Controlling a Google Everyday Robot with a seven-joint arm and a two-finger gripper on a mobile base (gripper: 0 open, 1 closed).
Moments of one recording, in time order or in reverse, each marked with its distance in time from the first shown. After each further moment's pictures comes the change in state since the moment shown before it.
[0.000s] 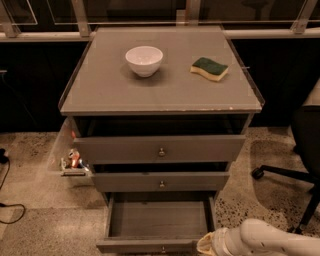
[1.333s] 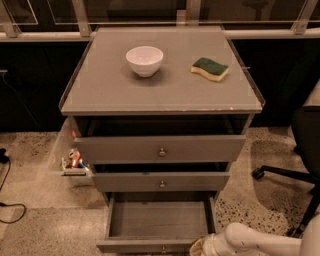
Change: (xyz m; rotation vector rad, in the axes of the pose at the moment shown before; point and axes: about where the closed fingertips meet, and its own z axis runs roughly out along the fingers) arm 0.056 -0.012 0.114 -0.081 -0.007 -0.112
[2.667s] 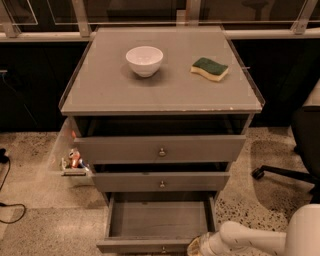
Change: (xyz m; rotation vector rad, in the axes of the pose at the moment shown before) arm 0.004 -0.009 0.024 -0.010 0.027 0.000
